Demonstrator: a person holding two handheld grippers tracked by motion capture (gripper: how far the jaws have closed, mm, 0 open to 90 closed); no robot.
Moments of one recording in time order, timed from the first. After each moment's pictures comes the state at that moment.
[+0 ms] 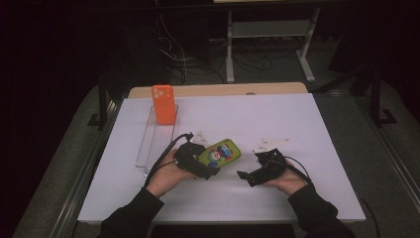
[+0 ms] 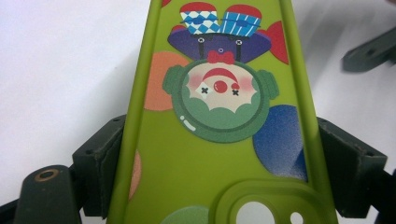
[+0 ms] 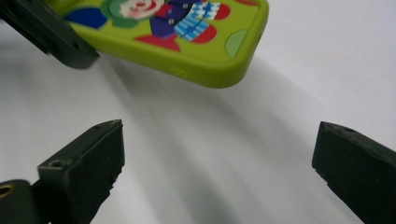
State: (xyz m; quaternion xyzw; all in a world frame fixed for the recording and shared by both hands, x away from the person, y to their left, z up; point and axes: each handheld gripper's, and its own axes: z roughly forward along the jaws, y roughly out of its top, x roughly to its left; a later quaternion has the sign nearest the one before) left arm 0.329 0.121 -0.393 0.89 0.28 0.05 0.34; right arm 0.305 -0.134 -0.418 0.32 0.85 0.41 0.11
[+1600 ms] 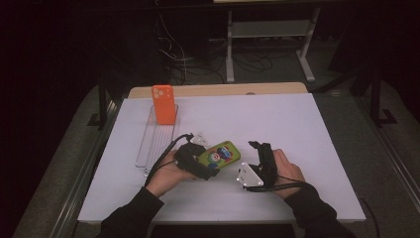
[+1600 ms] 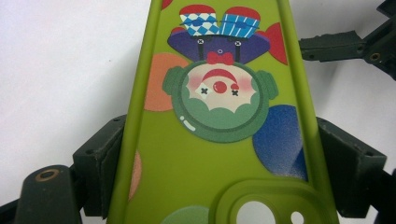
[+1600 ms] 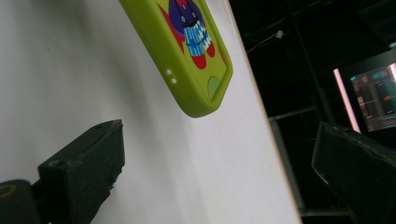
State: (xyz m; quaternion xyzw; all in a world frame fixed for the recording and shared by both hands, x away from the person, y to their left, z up) left arm 0.331 0.122 -0.396 0.90 0.27 0.04 0.33; right arm 0.274 -0.104 -0.425 0.04 0.84 0.24 0.48
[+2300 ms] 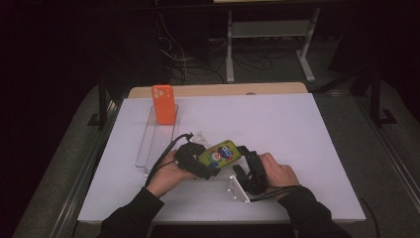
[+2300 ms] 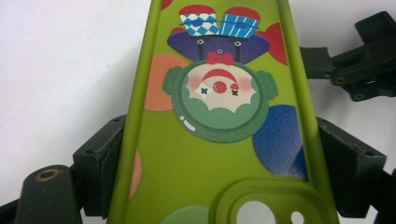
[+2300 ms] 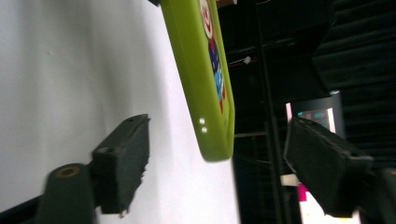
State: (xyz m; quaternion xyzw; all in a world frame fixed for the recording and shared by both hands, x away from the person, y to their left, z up) left arm 0.330 0.121 -0.394 0.89 0.28 0.04 0.35; right arm 0.260 -0.080 -0.439 -0.06 0.80 0.19 0.57
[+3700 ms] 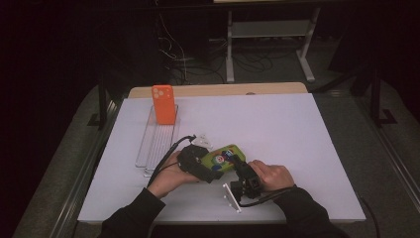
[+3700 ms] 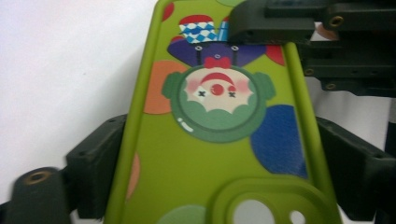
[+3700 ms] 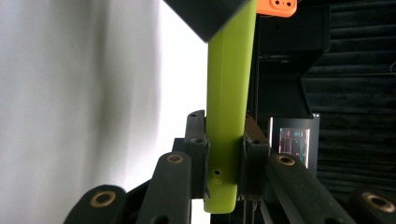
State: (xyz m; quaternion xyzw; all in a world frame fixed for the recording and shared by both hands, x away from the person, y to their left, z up) left arm 0.326 0.115 -0.396 0.90 0.26 0.02 0.36; right arm 0.254 -0.067 -0.448 -0.12 0.78 0.15 0.60
